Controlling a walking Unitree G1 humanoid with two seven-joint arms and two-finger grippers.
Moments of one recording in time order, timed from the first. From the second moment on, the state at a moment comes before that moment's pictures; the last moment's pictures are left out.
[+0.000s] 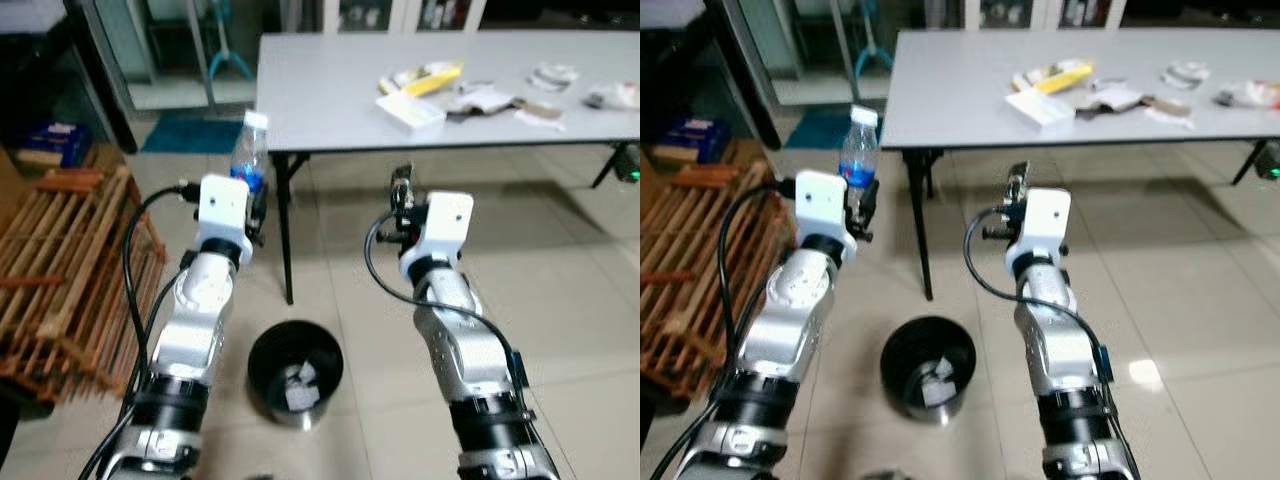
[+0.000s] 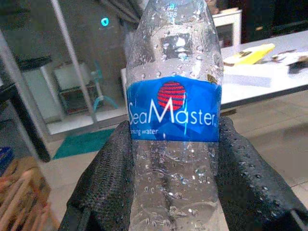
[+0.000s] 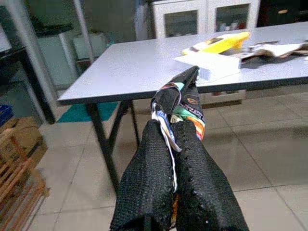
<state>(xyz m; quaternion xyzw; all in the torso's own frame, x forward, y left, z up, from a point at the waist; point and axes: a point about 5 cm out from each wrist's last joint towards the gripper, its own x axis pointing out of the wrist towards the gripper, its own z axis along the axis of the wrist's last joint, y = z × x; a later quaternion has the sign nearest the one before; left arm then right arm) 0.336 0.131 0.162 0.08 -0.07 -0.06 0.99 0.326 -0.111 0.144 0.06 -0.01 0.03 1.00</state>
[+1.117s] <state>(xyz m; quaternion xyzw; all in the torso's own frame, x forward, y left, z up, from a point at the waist) 0.335 0.130 0.162 0.07 -0.07 -0.06 0.99 0.326 -0.108 0.144 0.06 -0.01 0.04 1.00</state>
